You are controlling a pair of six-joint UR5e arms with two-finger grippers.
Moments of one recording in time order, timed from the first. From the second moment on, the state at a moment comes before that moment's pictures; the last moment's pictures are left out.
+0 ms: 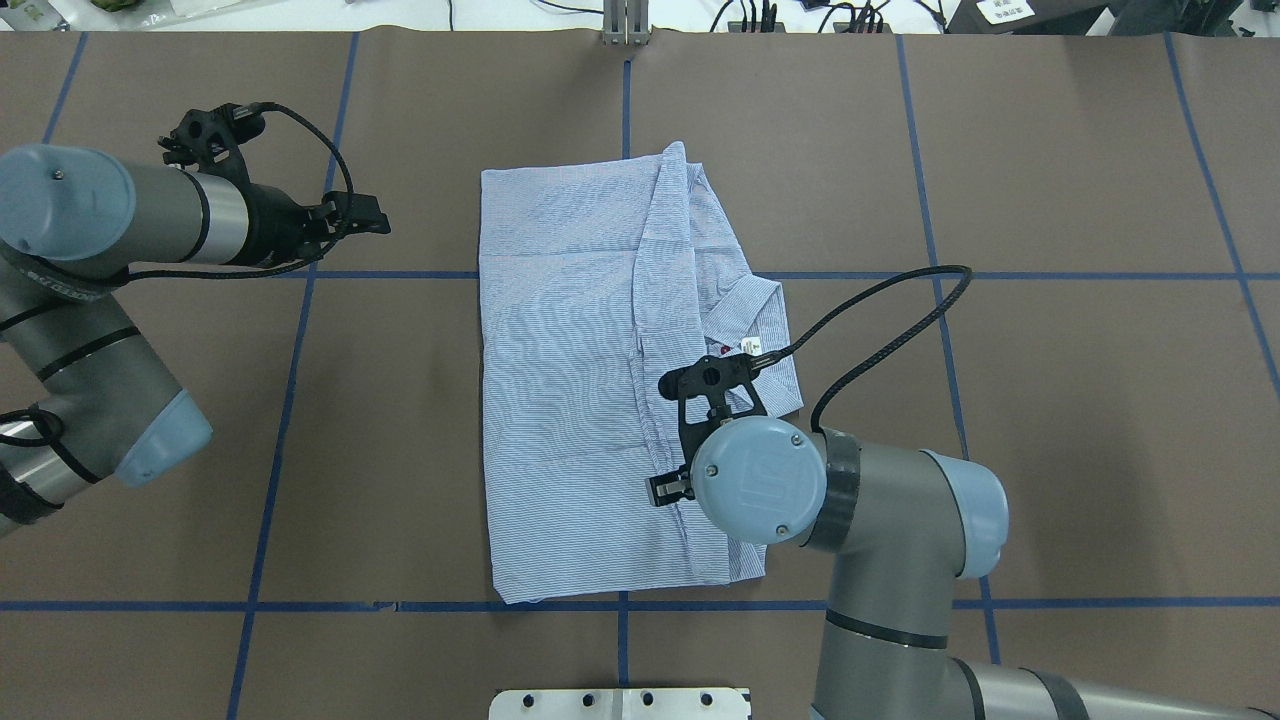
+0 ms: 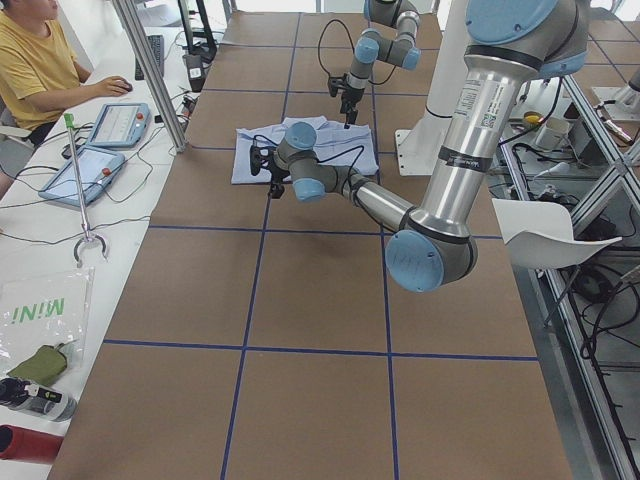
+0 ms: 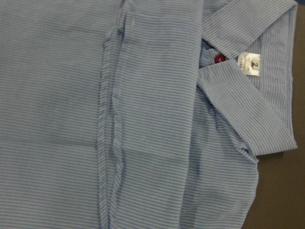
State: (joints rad) left arm -0.80 -1.89 -1.64 -2.33 -1.86 -1.38; right arm 0.28 -1.02 1.88 -1.68 1.54 1.10
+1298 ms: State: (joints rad) left arm -0.80 -1.86 -1.65 -2.34 -1.86 -1.40; right arm 0.16 -0.97 1.82 -1.86 1.44 0.96
